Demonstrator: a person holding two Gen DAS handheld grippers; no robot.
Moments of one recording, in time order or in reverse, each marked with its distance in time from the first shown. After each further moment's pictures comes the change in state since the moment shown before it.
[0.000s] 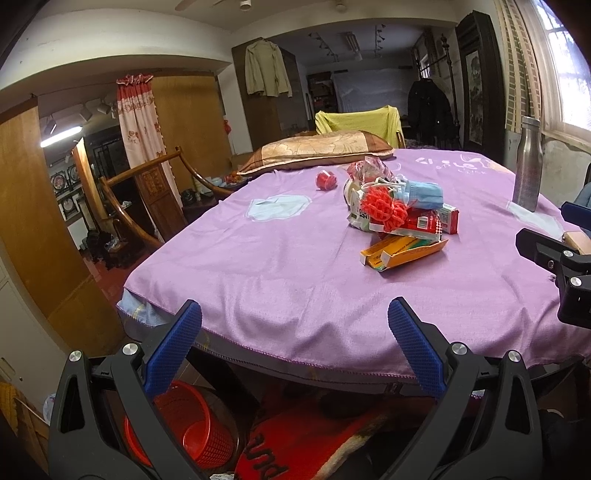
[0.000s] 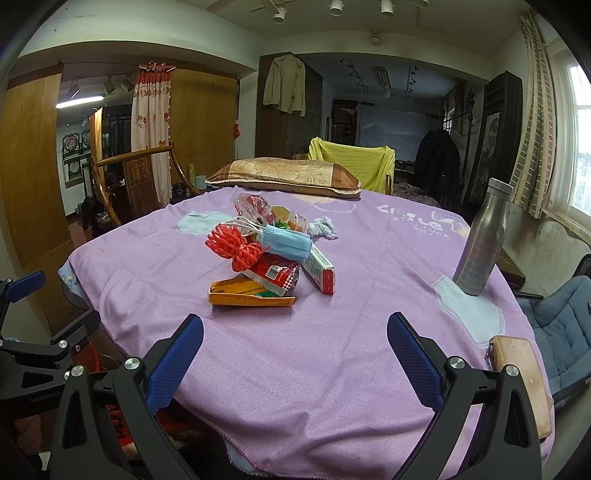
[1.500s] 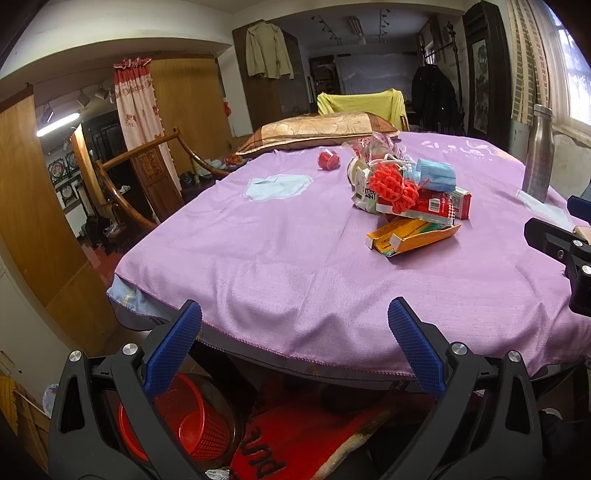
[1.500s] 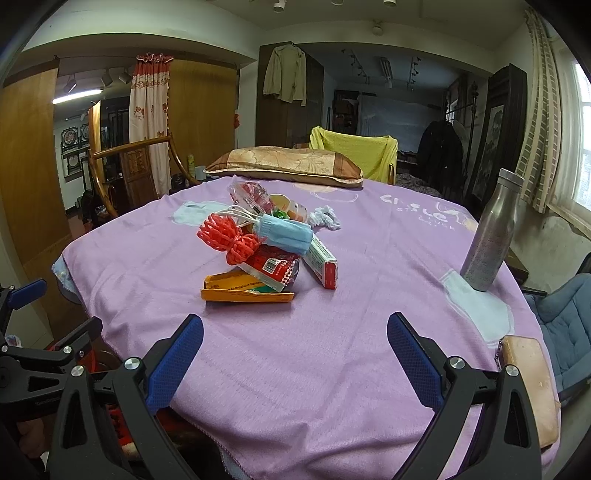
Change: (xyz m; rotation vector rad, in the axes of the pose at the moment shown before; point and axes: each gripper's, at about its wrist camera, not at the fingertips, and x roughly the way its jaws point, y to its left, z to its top) left arm 0.028 0.000 -0.004 -0.011 0.073 0.001; right arm 0.022 -0.001 -0.001 0.007 0.046 0.009
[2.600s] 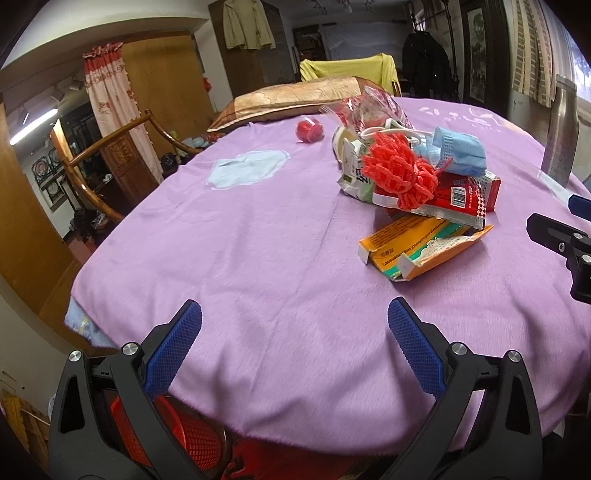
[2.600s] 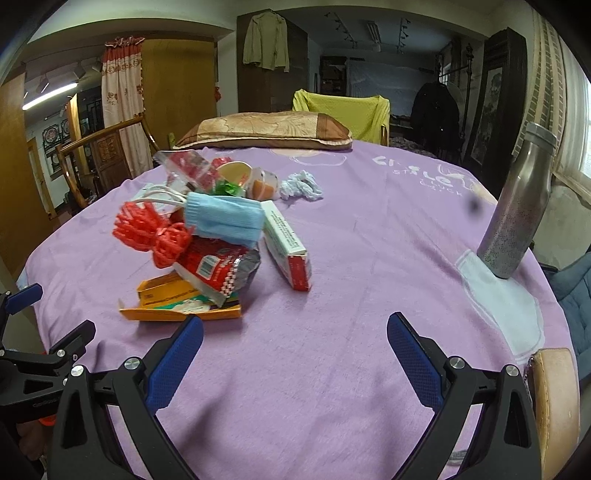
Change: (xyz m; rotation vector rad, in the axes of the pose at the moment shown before) left arm 0.092 -0.030 0.033 0.057 0.125 -0.036; right arm 0.100 -0.041 0.017 0.068 0.140 -0.016
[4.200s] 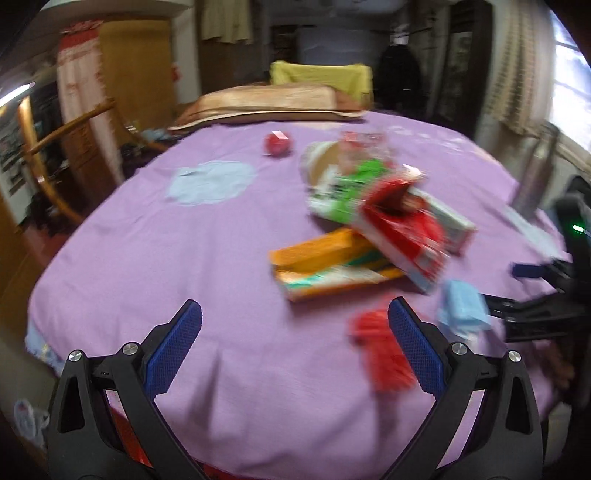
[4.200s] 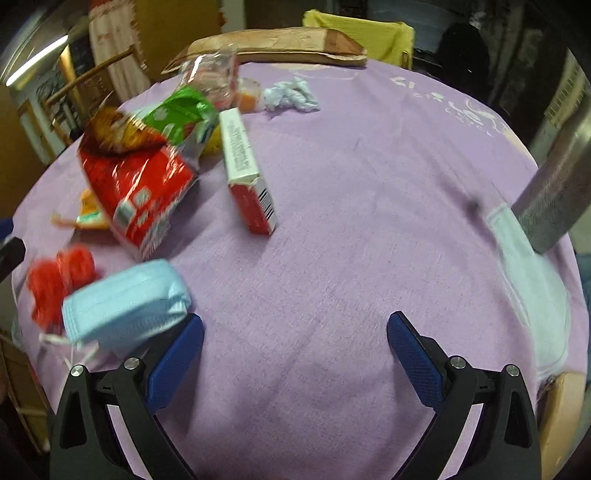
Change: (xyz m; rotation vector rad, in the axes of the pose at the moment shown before) left arm 0.003 0.013 0.035 -0.045 0.003 -0.248; right arm 0.078 -0.028 0.005 -0.073 0.342 0.054
